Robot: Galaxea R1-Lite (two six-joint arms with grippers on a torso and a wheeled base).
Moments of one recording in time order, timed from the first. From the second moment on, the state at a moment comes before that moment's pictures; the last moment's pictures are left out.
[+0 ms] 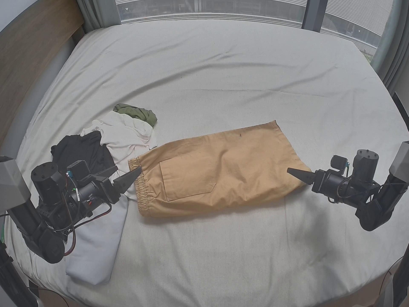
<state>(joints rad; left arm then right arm) -0.16 1.95 -0.34 -1.55 -0.37 -0.32 0.11 2.04 -0.55 -1.27 0.54 0.43</state>
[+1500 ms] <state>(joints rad) -0.16 1.99 -0.34 -1.55 -0.37 -0.33 0.13 2.18 -0.66 -1.17 0.52 0.51</state>
